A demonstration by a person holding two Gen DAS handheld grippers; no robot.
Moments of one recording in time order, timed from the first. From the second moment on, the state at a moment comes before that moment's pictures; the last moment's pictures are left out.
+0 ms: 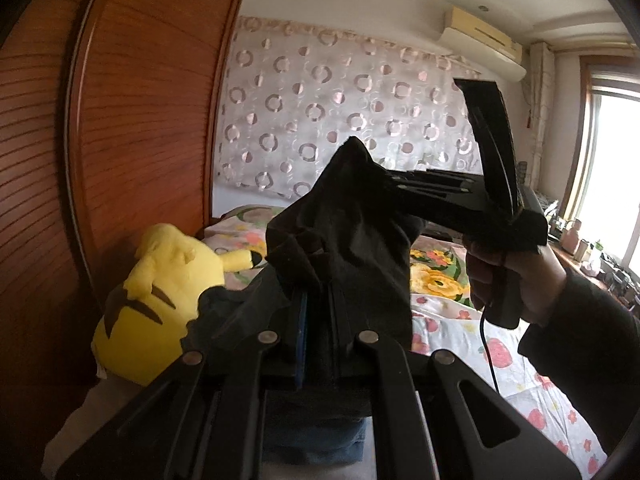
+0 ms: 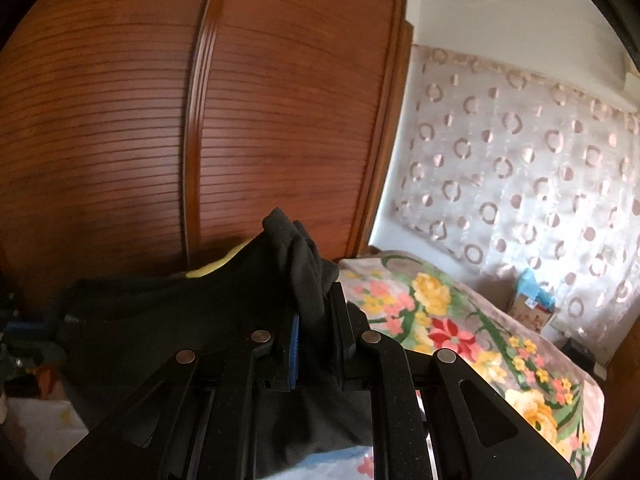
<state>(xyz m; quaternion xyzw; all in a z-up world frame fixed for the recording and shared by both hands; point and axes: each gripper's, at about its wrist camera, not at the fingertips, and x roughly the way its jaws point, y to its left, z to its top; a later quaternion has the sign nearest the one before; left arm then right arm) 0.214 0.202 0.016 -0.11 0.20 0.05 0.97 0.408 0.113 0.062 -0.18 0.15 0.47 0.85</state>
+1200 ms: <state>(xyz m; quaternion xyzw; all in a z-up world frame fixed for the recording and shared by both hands) 0.258 0.183 -0.027 -0.07 0.31 0.05 0.95 0.453 0.097 0.003 -0.14 0.29 0.44 0.84</state>
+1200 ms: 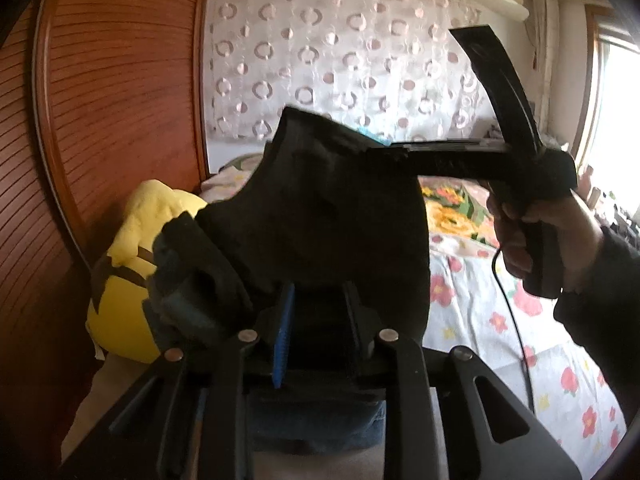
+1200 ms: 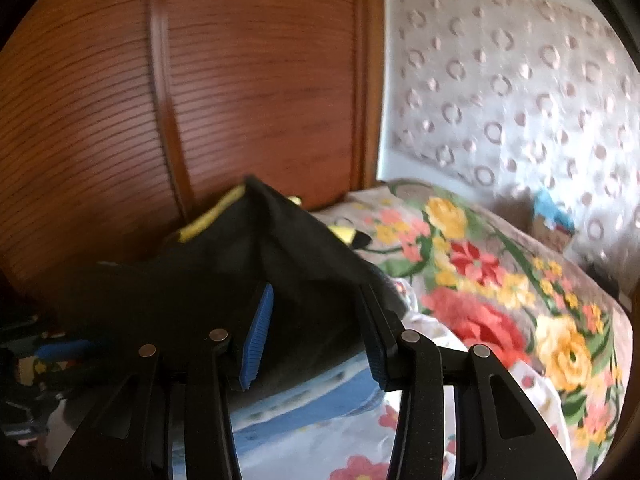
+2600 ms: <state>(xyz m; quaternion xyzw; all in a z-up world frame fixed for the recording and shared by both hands) 0.130 0.101 0.055 -0.01 0.24 -0.01 0.97 0.244 -0.086 0.064 -0.06 0.24 0.37 0.90</state>
